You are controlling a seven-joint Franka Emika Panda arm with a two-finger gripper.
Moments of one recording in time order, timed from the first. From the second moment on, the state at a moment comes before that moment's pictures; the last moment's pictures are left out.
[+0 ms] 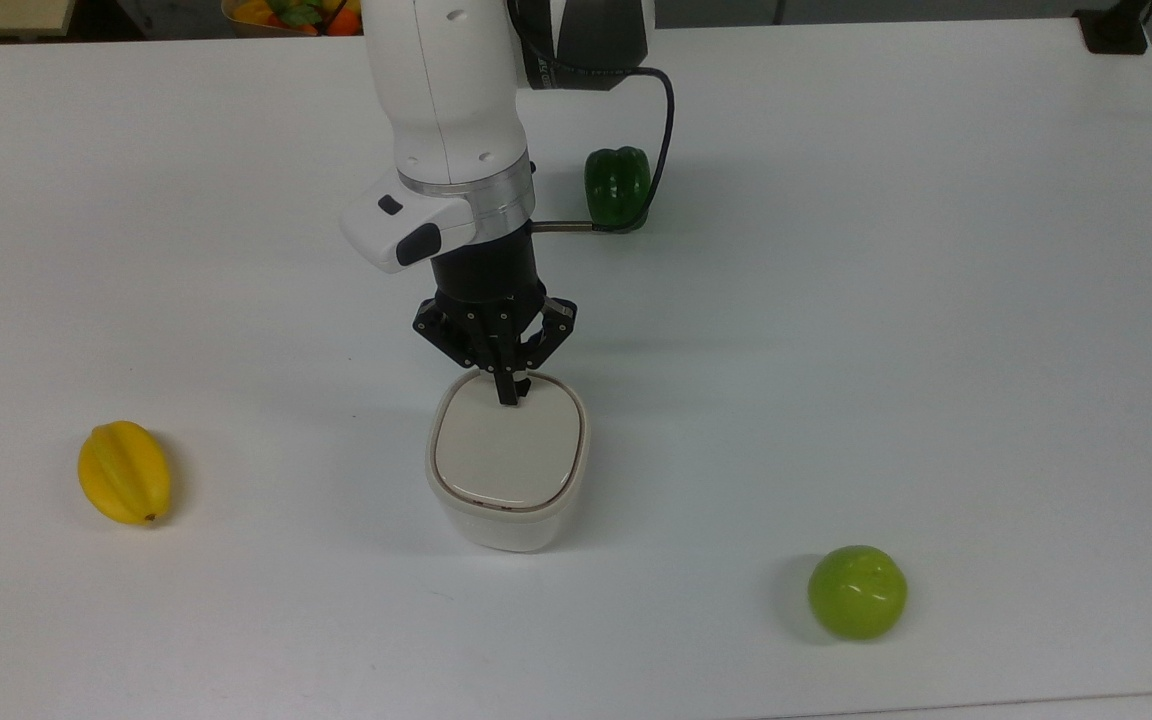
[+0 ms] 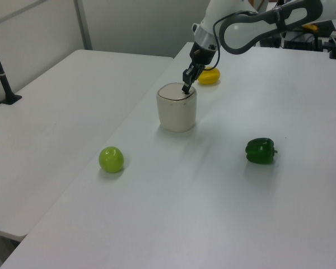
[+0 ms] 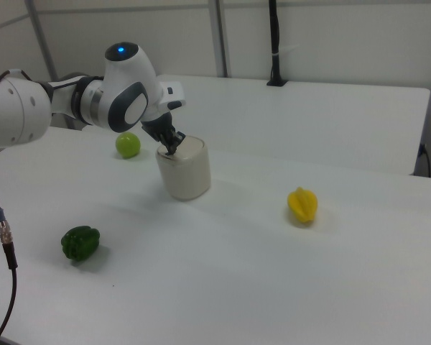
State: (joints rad) arm 0.11 0.49 0.00 -1.49 0.13 2.39 0.08
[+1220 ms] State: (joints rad) arm 0.11 0.49 0.00 -1.48 0.11 2.39 0.08
